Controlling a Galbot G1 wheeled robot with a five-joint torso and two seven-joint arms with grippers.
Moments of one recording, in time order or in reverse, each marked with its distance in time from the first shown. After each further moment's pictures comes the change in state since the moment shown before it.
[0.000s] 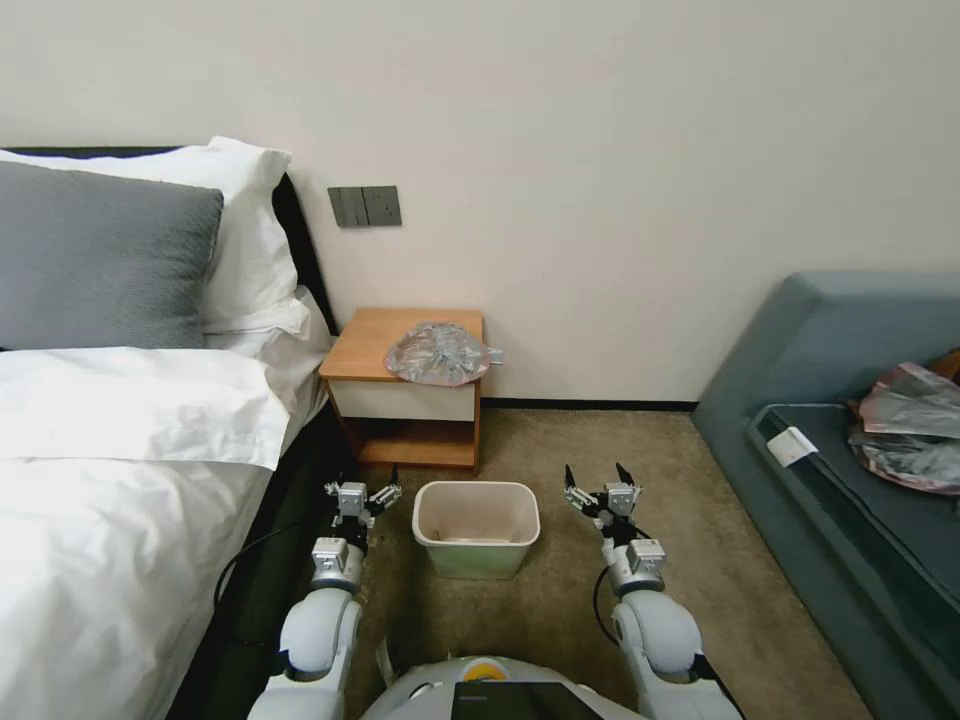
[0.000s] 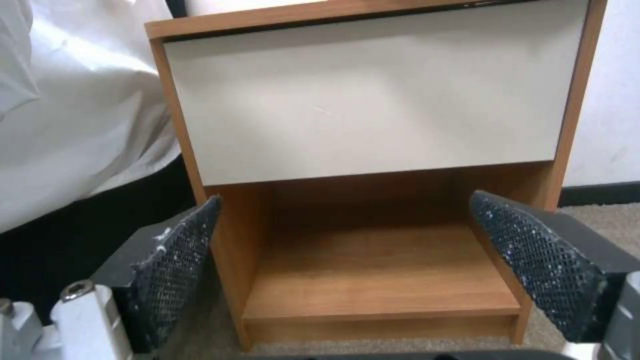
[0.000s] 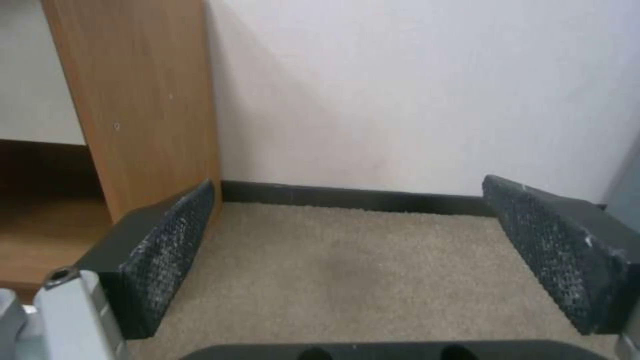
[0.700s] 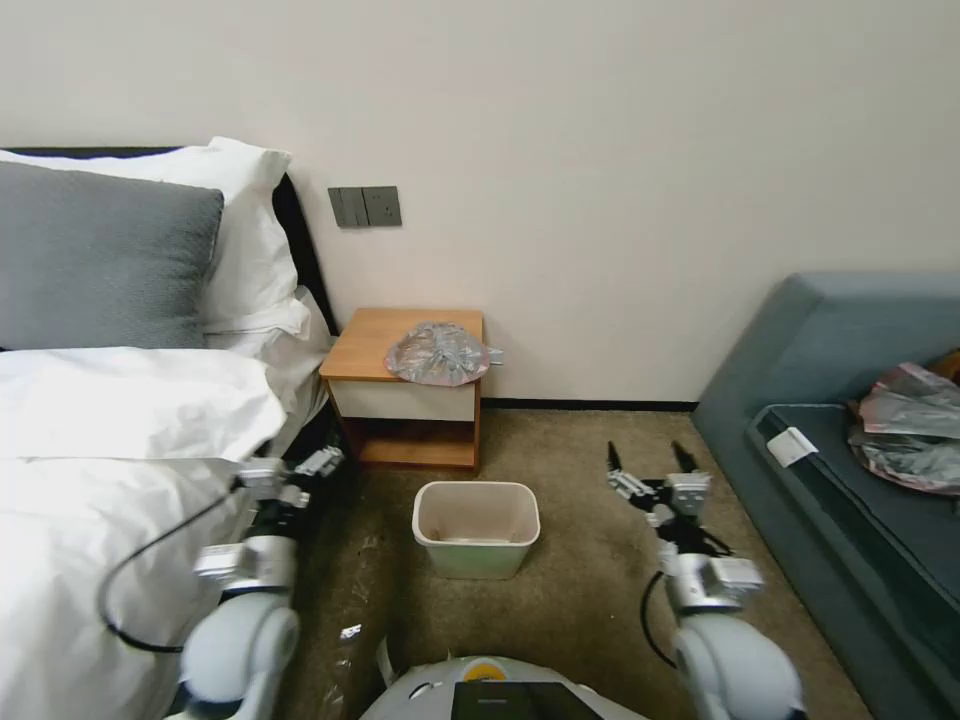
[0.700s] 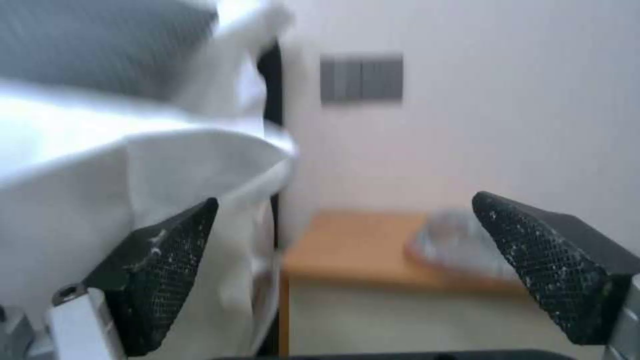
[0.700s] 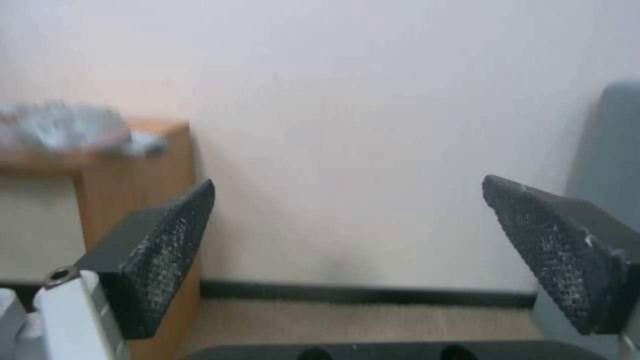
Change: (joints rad) left arm 0.127 0.148 -0.191 -0.370 -0.331 -0.070 -0.092; right arm -0.195 -0.051 0.126 0.379 0.106 0.008 0.014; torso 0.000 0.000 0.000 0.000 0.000
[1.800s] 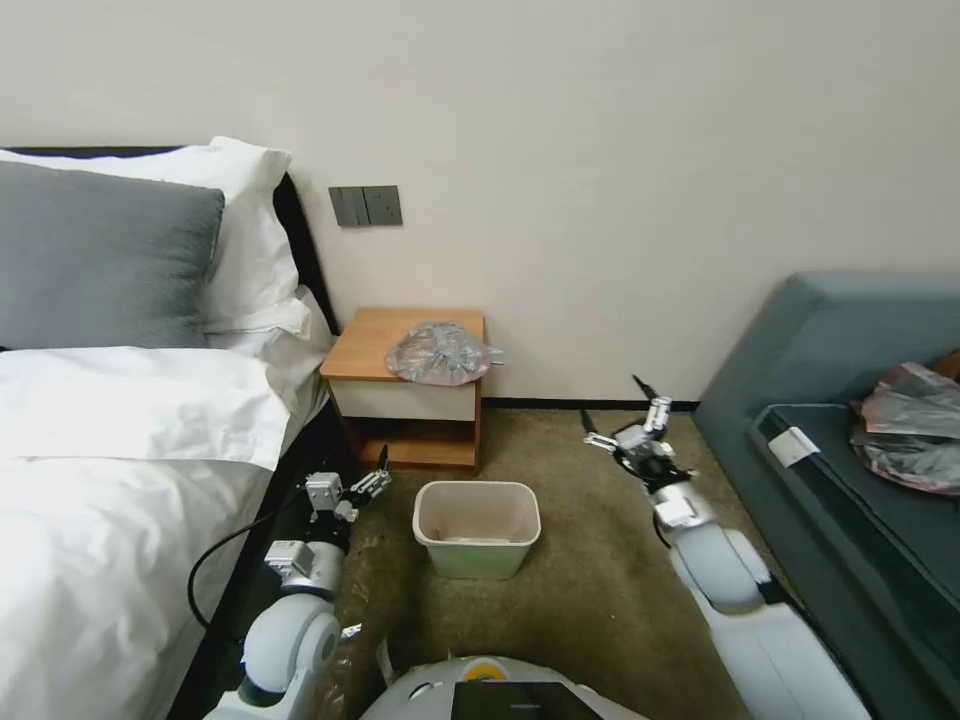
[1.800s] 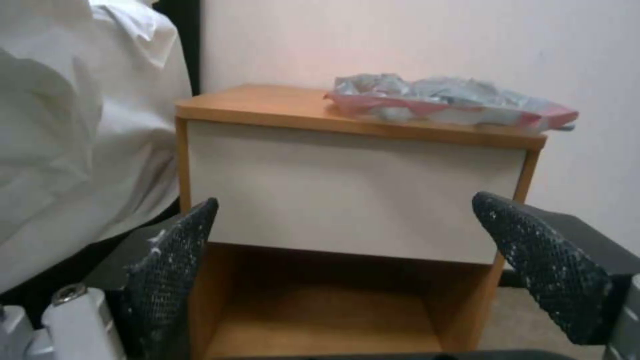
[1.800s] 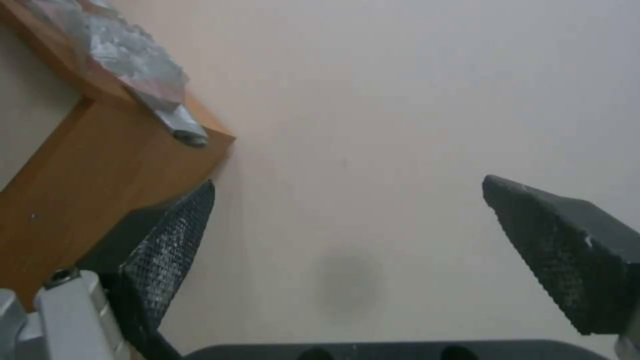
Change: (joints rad) left arm -0.043 0.057 0.229 0.180 0.002 0.047 -0.041; right arm 0.425 -0.373 -0.160 -0.369 -0.403 0.180 -0.024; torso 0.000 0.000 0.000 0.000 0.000
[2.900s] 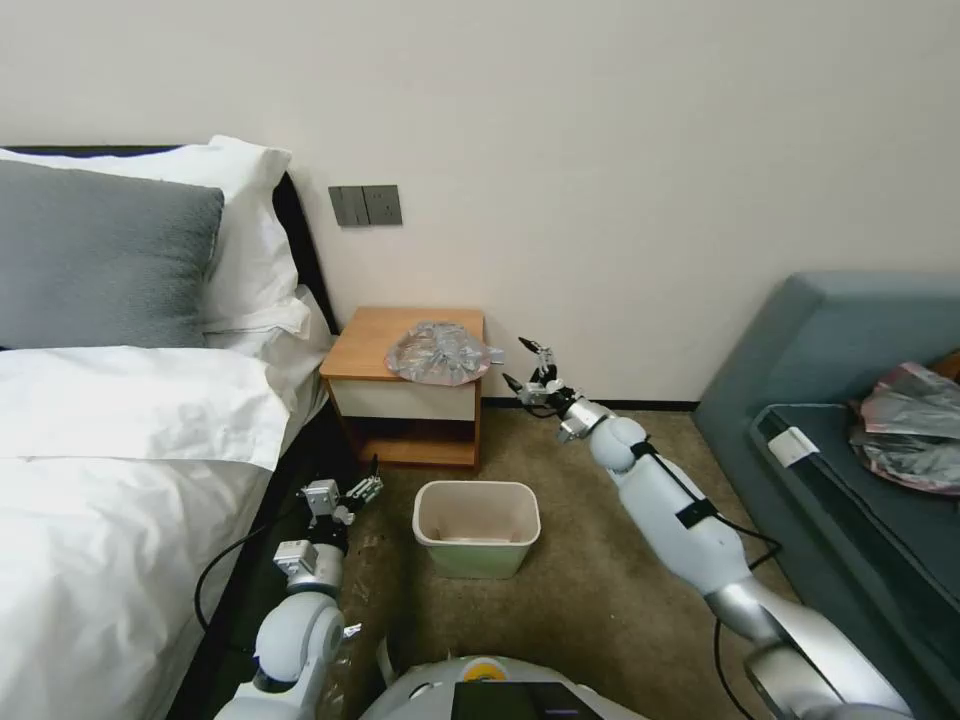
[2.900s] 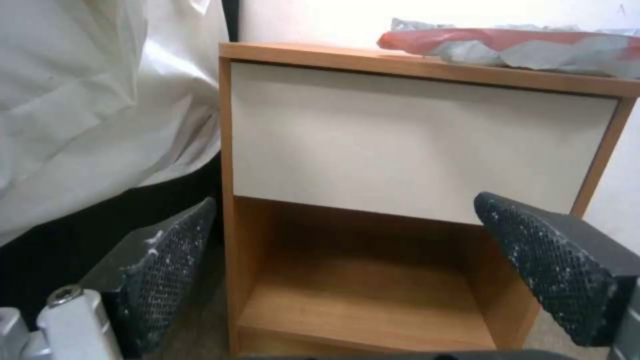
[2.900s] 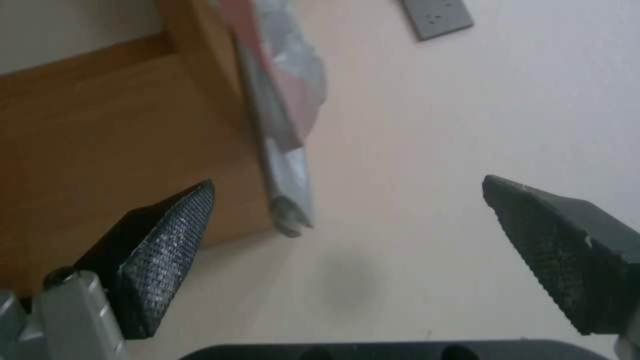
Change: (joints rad) left arm -0.040 -0.054 -0.018 0.113 0.021 -0.011 -0.013; right arm 0.708 0.041 -0.461 -0.654 -0.443 0.219 0.003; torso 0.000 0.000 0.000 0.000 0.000
